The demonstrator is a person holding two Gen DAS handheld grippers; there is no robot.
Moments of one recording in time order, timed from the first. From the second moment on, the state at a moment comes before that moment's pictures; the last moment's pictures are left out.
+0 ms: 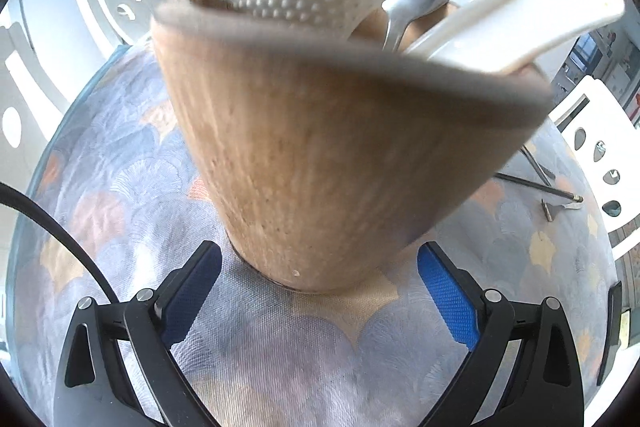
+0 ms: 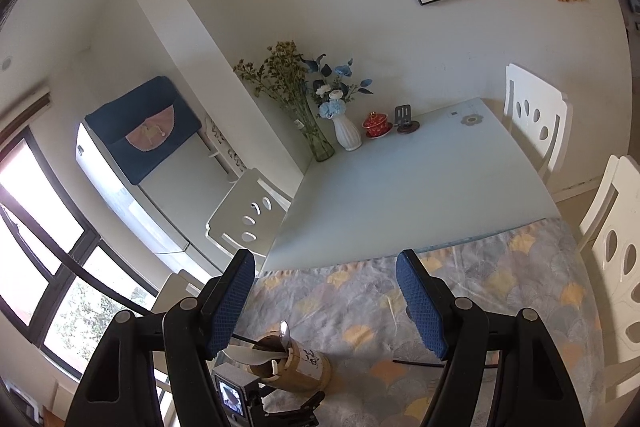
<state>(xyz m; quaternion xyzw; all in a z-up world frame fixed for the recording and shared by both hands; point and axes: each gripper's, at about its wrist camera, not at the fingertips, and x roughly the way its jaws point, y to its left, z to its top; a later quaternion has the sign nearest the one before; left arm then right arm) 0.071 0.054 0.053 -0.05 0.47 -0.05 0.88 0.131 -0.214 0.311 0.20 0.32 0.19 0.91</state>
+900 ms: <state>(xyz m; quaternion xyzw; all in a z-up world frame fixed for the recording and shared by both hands) 0.083 0.058 0.070 -0.04 0.45 -0.03 0.89 0.132 -0.239 0.299 0.23 0.32 0.19 0.90</state>
